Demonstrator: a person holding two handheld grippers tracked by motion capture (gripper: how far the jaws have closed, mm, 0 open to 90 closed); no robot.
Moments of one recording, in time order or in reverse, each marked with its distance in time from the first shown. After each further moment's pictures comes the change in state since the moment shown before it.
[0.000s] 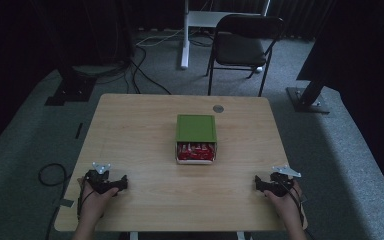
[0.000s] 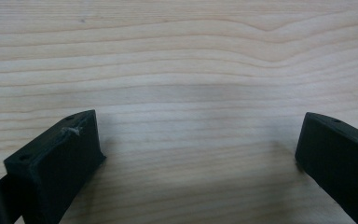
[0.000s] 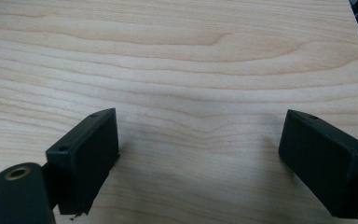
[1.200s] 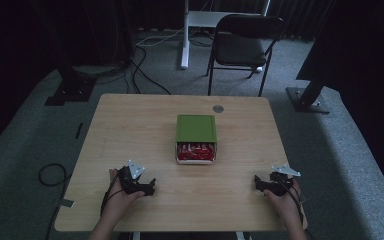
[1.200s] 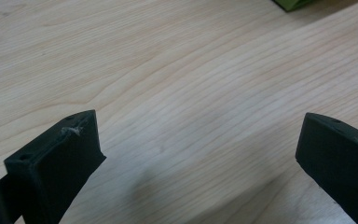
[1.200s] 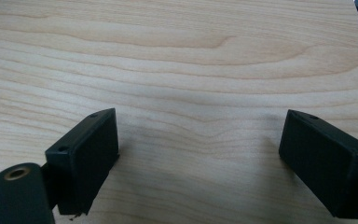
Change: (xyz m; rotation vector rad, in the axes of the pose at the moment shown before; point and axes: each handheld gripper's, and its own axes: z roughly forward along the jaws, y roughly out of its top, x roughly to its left) left arm -0.089 0.016 -0.005 -0.084 -0.153 0.370; right arm 0.000 0.001 0.002 0.001 0.009 -0.009
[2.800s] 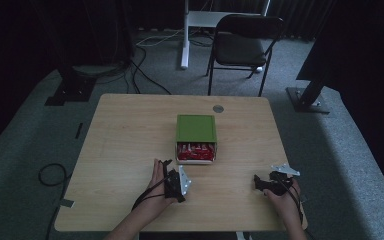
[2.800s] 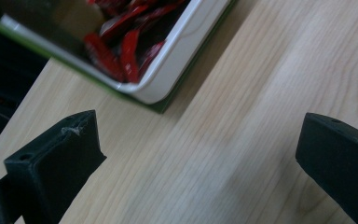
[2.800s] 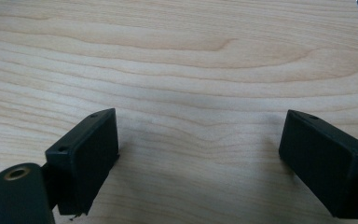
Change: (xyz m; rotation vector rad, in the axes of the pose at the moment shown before) left arm -0.101 0.053 0.008 -0.084 0.025 0.596; right arm 0.000 0.002 0.002 0.001 0.005 -0.003
